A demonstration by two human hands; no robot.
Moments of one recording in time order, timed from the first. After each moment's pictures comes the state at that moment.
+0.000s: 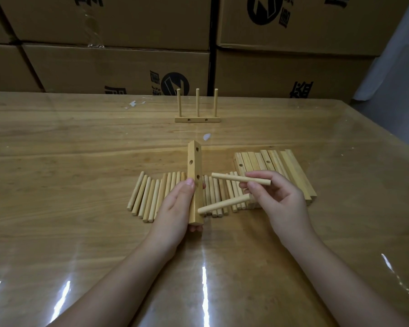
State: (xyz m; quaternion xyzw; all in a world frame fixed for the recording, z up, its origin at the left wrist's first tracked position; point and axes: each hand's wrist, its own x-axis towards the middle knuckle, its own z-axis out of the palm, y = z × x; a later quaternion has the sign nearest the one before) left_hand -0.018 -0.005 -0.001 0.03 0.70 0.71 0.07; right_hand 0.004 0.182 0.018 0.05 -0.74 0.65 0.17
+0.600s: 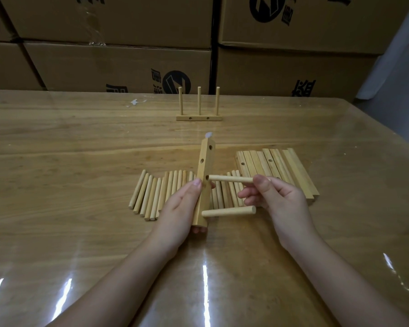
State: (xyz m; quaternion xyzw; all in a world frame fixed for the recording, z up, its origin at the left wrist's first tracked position) left_hand -0.016 -0.005 -0.001 0.08 0.71 0.69 0.08; right_hand 0.005 0.174 0.020 -0.01 -0.67 0.74 0.11
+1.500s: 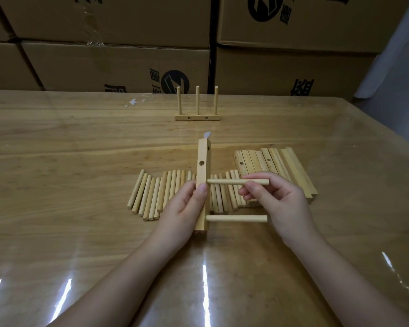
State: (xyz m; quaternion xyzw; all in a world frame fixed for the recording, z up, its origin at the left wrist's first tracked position) left_hand -0.013 -0.006 0.002 0.12 0.75 0.65 0.06; right_hand 0.007 0.182 0.021 0.08 -0.73 0.67 0.14
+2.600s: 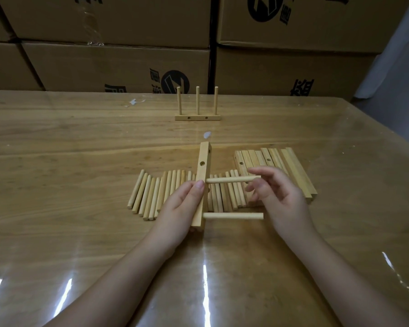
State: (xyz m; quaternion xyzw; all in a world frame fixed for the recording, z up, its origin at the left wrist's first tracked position) left_hand -0.016 -0.010 0.001 0.10 0.73 0.67 0.09; right_hand 0.006 0.186 0.016 0.10 -0.78 0.58 0.19
